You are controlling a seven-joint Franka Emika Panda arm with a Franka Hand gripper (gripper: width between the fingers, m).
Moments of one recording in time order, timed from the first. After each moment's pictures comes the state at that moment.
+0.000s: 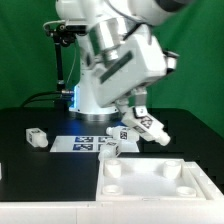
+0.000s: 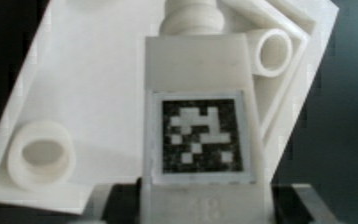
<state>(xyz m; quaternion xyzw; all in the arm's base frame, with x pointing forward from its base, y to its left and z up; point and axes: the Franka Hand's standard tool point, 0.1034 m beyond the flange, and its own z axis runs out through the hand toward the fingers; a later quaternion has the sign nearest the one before) 0.540 0.041 0.120 -0.81 0.54 -0.14 0.18</state>
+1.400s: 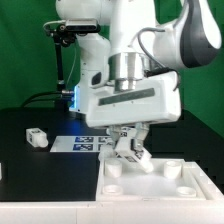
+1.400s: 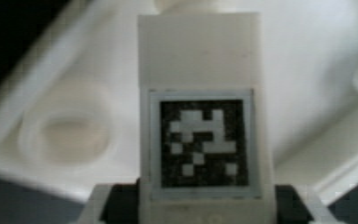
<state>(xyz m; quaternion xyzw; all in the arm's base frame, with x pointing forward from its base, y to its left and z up) 0.540 0.018 0.065 -0.89 0.41 -0.22 0.05</state>
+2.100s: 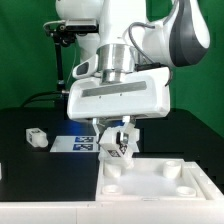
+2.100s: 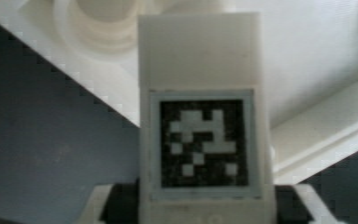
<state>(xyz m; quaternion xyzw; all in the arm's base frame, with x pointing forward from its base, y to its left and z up) 0.546 -0.004 0.077 -0.91 0.34 -0.25 0.02</state>
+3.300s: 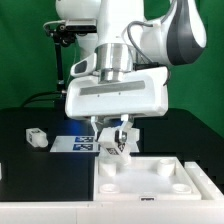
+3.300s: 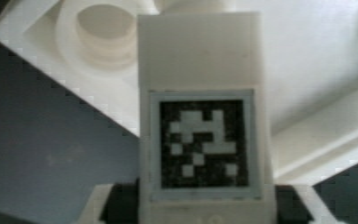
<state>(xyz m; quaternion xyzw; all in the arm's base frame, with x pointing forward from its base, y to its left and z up) 0.532 -0.008 0.085 -0.91 0.32 -0.24 0.01</state>
